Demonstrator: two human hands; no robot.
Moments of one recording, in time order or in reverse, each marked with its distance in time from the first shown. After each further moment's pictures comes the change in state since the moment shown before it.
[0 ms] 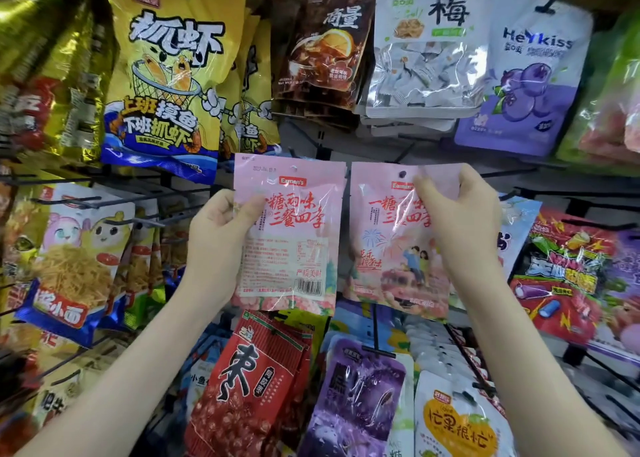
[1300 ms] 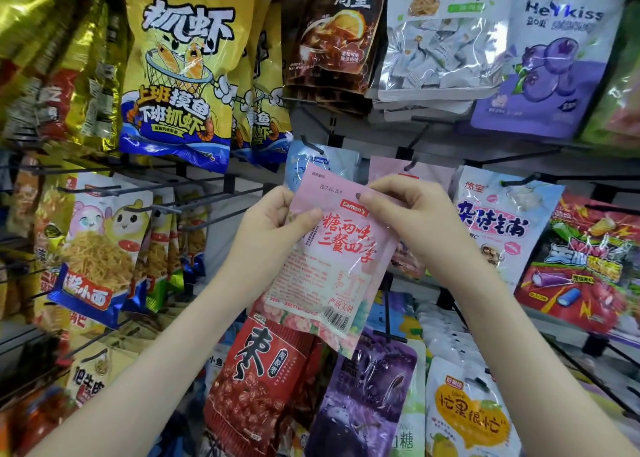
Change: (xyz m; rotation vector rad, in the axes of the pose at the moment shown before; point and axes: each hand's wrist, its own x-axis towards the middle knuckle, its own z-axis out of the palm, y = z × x) left_hand -0.020 0.006 0.022 0.244 -0.224 -0.066; right_hand -0.024 -0.017 0.016 0.104 -0.569 -0.020
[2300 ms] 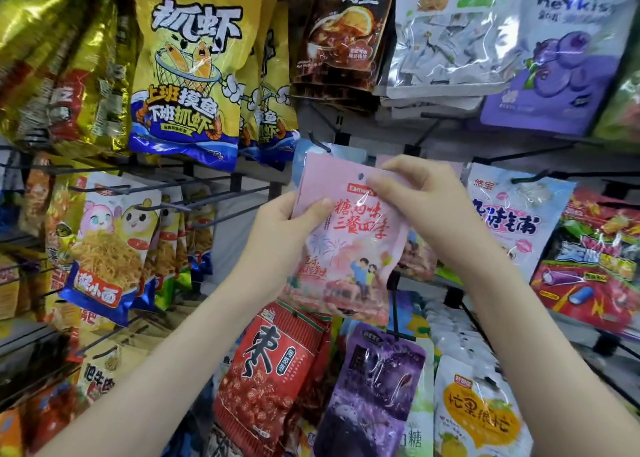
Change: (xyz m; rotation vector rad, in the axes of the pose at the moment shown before) left_hand -0.003 0.009 0.009 -0.173 0.018 -0.082; right_hand 0.010 -0.007 0.000 -0.010 0.029 -0.028
